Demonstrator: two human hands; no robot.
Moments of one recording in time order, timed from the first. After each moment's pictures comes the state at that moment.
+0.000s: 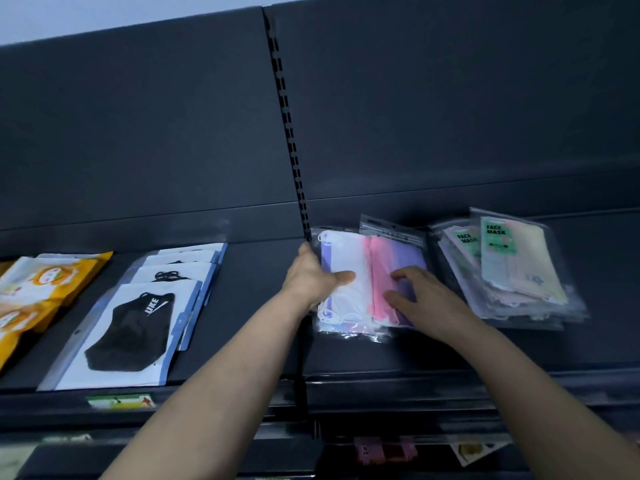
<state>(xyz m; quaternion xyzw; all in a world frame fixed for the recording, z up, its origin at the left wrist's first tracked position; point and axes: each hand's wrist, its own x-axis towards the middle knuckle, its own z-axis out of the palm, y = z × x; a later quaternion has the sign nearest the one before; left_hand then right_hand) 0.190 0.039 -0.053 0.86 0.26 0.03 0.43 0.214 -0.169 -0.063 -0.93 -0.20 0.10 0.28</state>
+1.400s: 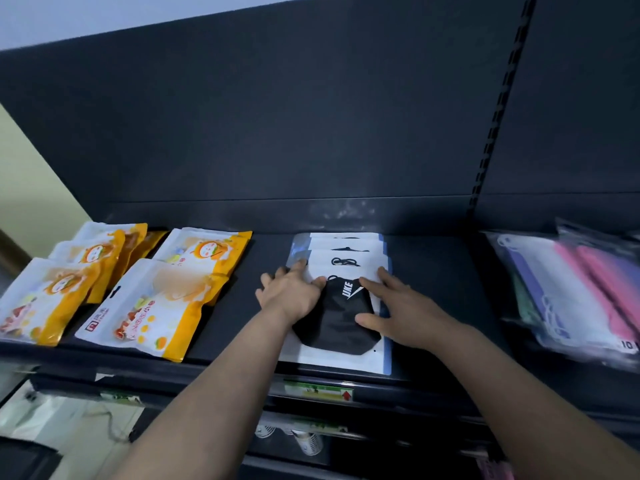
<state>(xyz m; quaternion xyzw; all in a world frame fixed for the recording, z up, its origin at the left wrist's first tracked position) 0.052 0.312 -0.059 0.91 0.37 -0.02 0.18 0.118 0.124 -0.065 -0.89 -0.36 0.21 0.19</state>
